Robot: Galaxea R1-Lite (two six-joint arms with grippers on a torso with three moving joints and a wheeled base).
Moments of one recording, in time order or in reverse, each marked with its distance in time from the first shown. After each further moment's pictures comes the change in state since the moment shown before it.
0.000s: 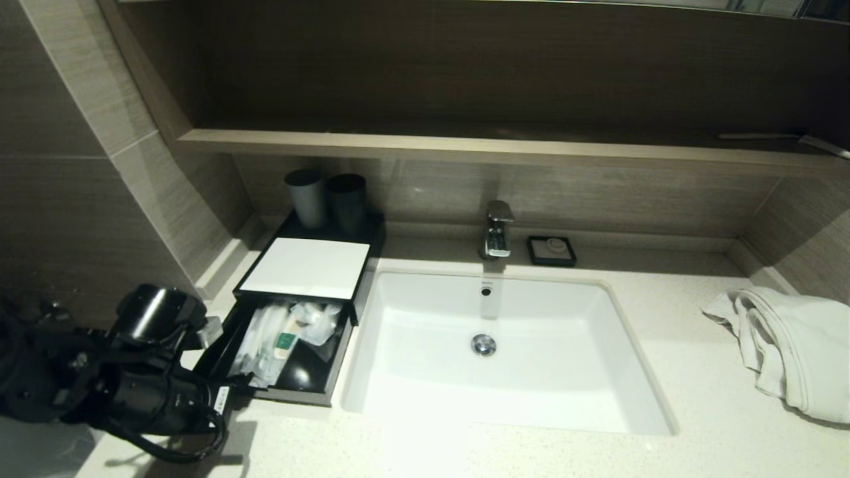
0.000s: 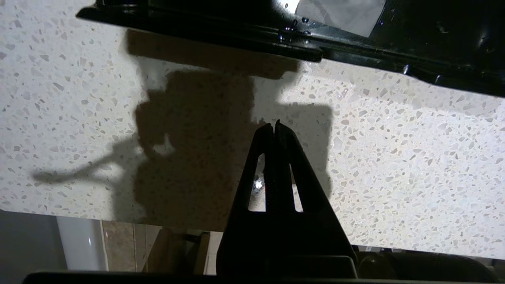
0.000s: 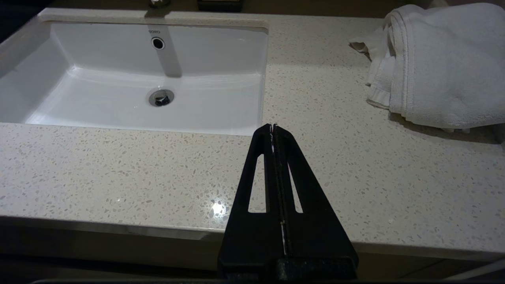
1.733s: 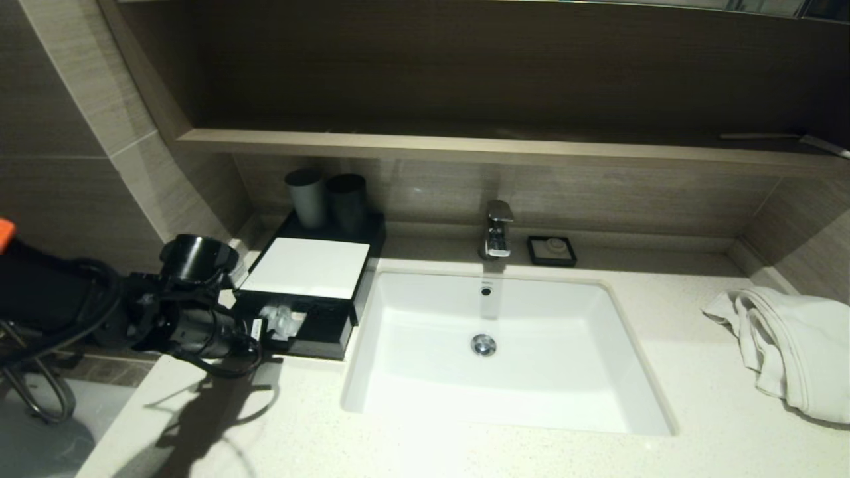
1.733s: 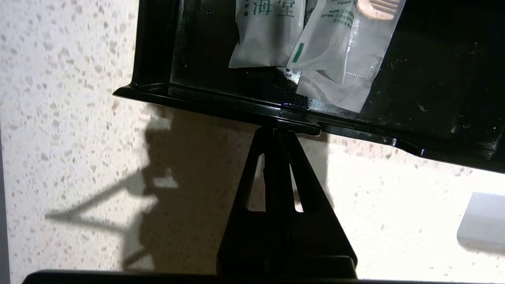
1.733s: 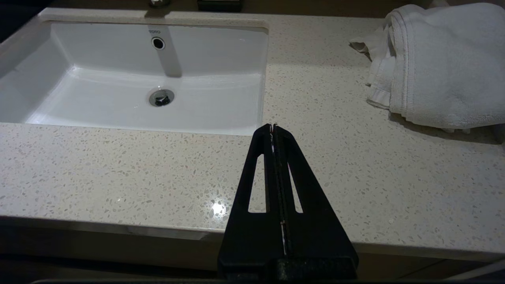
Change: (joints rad) left arm 0.004 0.177 -0.272 -0.085 0.046 -0.003; right arm 0.000 0.000 0.000 0.000 0.000 0.000
